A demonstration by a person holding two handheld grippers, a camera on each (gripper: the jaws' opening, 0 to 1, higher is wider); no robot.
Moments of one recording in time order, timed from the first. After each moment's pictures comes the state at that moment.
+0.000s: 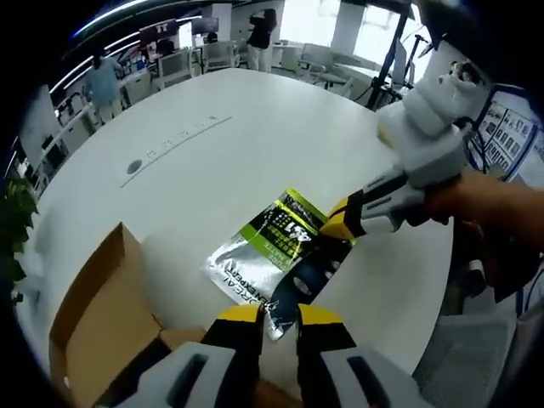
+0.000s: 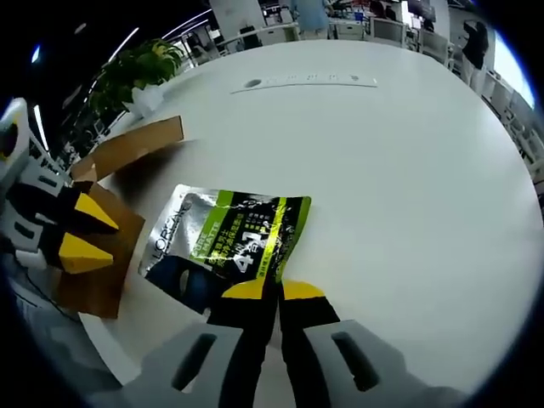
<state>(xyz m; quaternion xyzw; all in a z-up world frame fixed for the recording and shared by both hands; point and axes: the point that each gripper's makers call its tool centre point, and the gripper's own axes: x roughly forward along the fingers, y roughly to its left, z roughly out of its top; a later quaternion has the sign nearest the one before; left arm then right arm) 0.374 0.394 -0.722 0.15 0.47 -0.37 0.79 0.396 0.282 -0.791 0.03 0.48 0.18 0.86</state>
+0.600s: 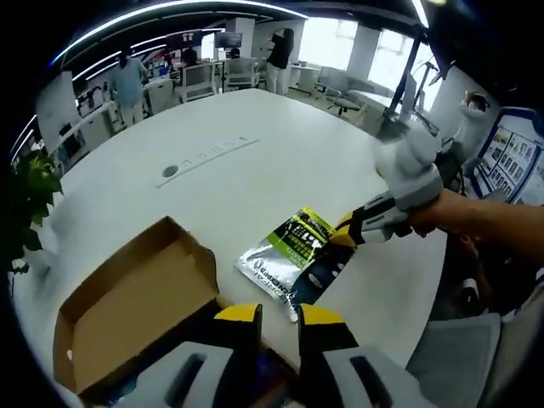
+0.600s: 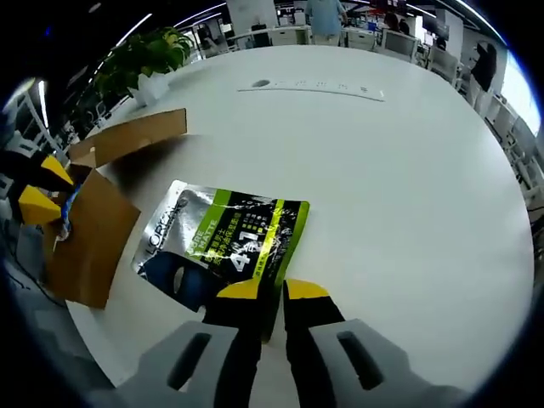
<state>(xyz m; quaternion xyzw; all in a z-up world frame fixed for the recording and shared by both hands) 0.373 0.443 -0.677 0.10 0.44 -0.34 0.83 0.401 0.280 -0.785 -0.02 0.48 0.19 0.86</state>
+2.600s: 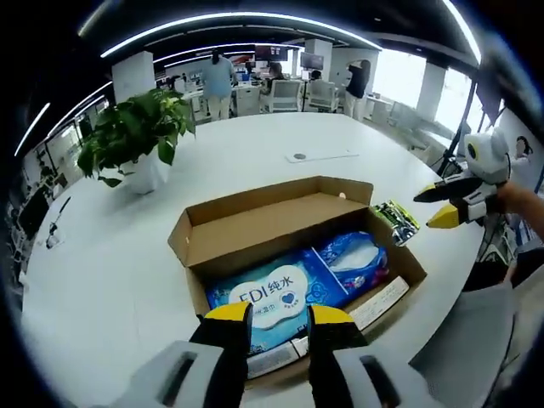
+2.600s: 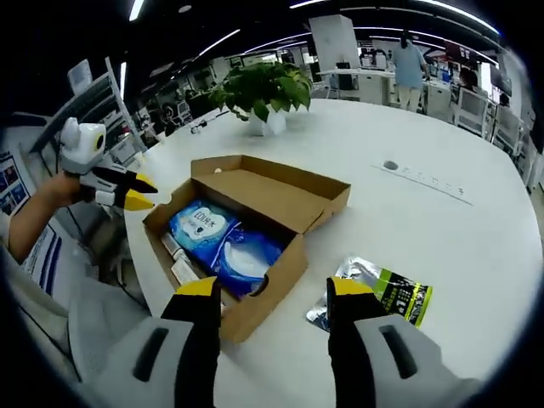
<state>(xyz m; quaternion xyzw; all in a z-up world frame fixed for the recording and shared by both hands) 0.307 0.680 -0.644 0.05 0.40 -0.17 0.90 0.344 0.449 -0.655 -0.03 0.36 0.39 0.85</state>
